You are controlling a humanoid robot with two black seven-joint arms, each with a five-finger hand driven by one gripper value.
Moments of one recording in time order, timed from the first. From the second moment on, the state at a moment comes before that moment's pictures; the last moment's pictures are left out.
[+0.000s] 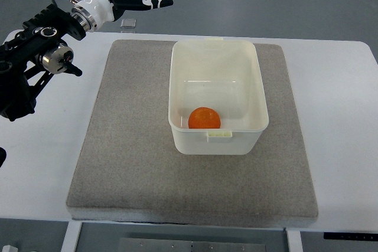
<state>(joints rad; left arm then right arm) -0.97 0.38 -0.74 -0.88 0.56 -0.17 -0.20 0.02 0.00 -0.07 0.18 0.02 -0.09 0.17</state>
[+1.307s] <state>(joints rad) -0.90 0.43 -0.74 -0.44 -0.23 -0.61 0.19 0.02 0.00 -0.07 0.18 0.02 -0.09 0.17</state>
